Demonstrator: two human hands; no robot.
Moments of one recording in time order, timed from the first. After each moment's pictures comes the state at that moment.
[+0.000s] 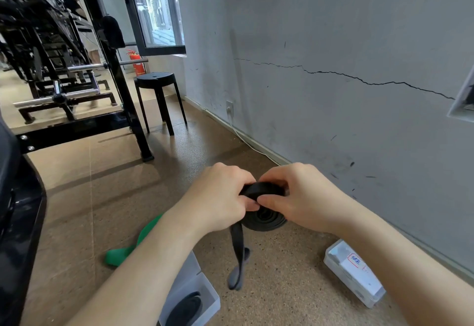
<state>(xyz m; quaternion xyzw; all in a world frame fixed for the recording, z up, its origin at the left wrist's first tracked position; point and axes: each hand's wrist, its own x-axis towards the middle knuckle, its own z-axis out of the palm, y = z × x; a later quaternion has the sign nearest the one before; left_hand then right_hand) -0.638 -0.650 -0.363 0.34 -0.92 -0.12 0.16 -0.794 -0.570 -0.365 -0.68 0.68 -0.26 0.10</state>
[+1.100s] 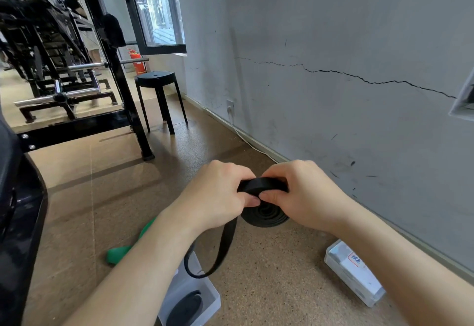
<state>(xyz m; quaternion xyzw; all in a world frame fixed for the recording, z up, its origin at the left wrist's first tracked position) -0.633 -0.651 -0.363 0.33 -0.91 -0.15 0.19 -0.793 -0.573 -0.369 -0.68 0.68 -0.27 0.08</state>
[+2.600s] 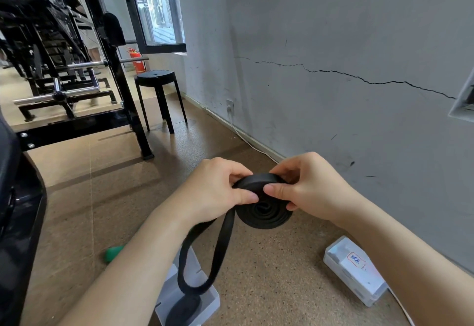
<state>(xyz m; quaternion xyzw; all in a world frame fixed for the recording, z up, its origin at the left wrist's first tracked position) -0.629 -0.655 -0.360 0.35 -0.87 -0.28 0.21 -0.802 -0.572 -0.362 -0.60 0.68 -0.37 0.21</state>
